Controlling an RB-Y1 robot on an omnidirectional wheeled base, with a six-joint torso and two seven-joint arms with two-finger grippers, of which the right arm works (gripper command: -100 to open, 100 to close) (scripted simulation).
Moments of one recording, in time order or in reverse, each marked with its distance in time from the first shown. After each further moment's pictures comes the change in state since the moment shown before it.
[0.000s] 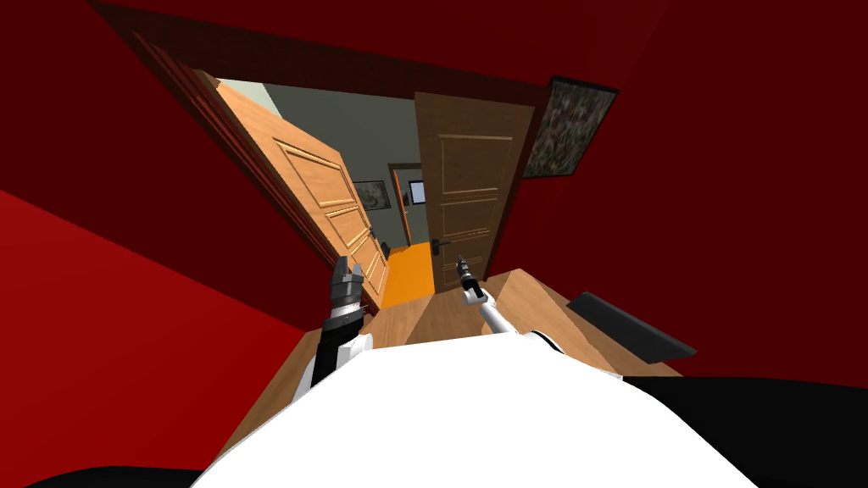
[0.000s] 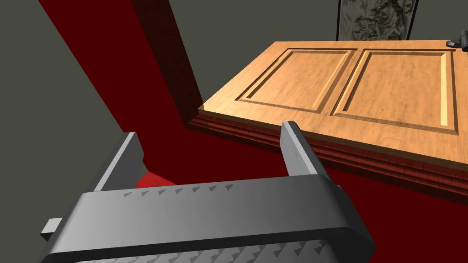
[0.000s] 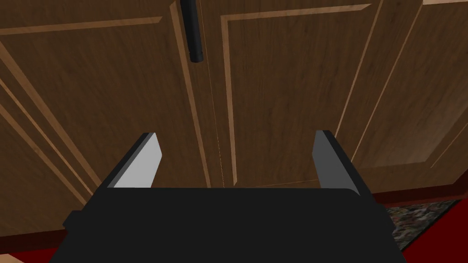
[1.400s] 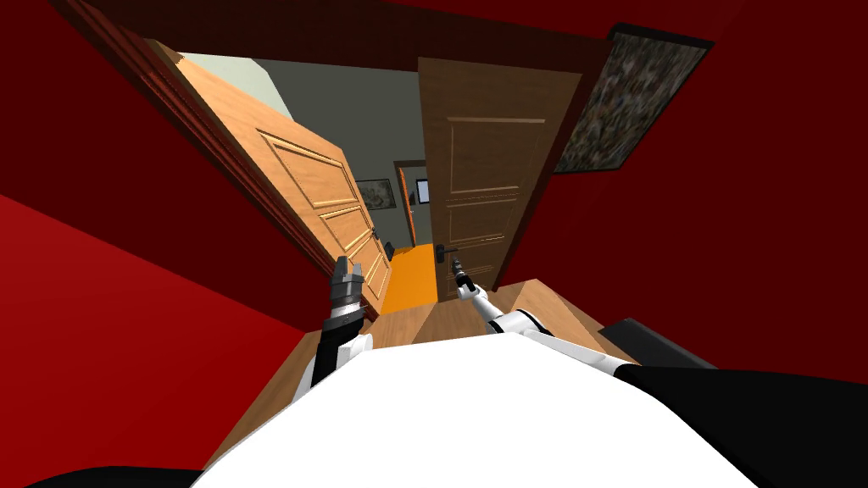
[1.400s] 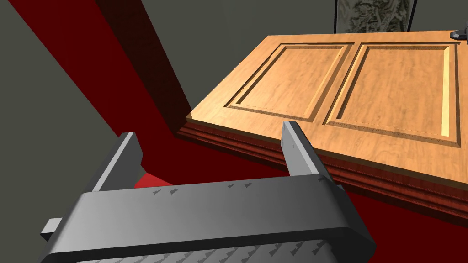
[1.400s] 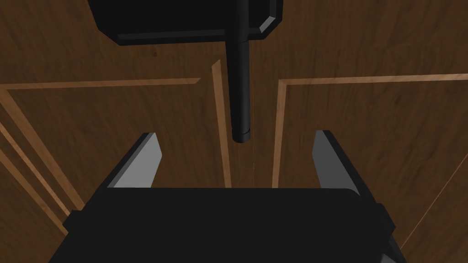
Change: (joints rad) arm -0.200 0.026 -0.008 0.306 -0.009 0.023 0.003
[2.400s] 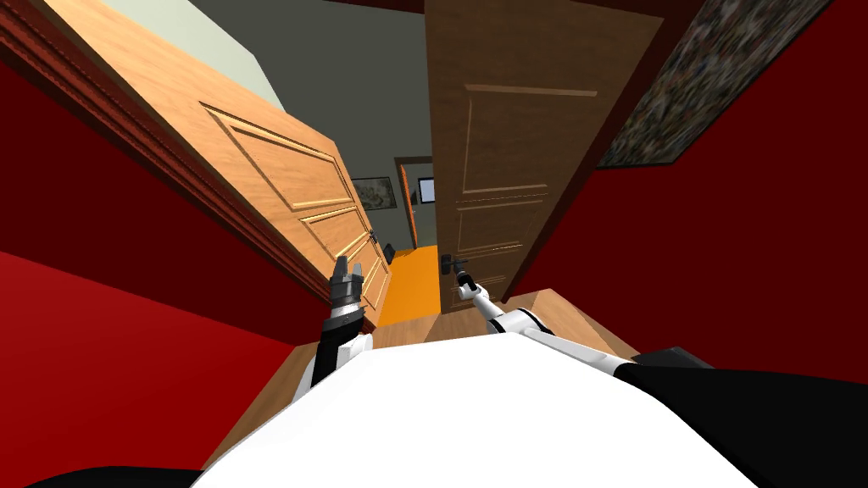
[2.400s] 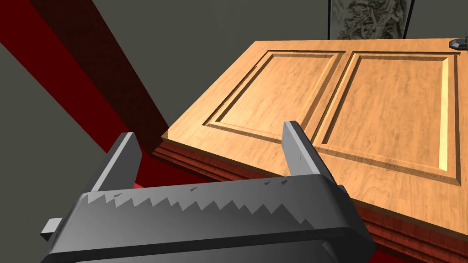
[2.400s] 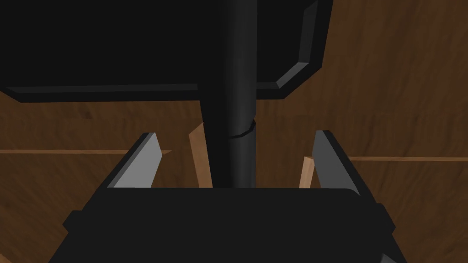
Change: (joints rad) arm -0.007 -0.013 -0.014 0.009 -0.006 0.006 0.002
